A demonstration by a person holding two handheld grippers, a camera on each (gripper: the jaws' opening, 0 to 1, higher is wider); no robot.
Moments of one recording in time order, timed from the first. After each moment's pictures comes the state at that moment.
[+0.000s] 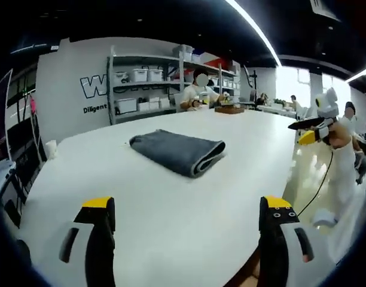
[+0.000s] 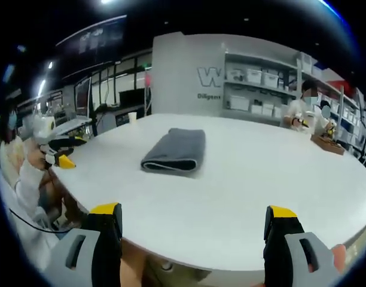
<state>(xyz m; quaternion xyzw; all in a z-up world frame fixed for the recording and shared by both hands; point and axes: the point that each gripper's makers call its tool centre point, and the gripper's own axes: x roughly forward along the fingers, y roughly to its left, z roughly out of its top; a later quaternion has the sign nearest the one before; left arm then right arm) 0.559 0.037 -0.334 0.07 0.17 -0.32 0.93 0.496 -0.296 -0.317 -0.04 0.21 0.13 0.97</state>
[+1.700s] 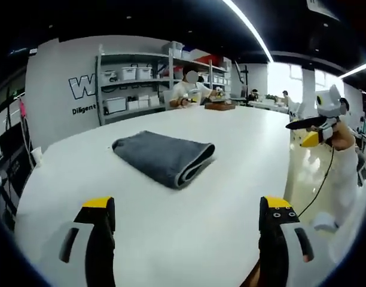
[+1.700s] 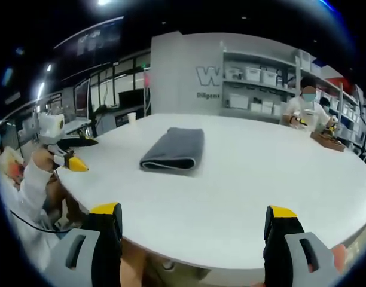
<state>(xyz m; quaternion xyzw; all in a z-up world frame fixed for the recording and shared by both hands) 0.584 -0.023 -0.335 0.09 0.17 -0.36 0.91 0.493 -0.300 -0.319 -0.03 0.21 0.13 0.97</state>
